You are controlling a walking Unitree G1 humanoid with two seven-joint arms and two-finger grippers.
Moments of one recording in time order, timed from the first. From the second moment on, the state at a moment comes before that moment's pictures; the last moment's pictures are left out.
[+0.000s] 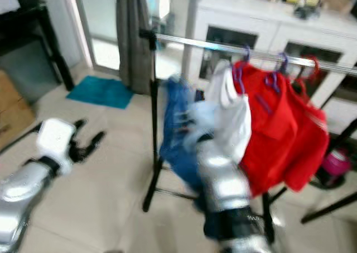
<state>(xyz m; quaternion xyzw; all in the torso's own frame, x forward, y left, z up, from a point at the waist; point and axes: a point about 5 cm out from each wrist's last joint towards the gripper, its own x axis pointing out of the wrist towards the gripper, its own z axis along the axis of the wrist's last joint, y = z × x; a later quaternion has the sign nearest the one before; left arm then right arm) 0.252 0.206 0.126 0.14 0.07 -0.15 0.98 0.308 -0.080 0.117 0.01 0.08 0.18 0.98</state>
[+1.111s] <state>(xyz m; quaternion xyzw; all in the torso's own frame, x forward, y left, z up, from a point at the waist) 0.274 0.177 0.134 0.08 0.05 -0.20 0.98 0.319 -0.116 0.128 0.01 0.06 0.11 0.99</state>
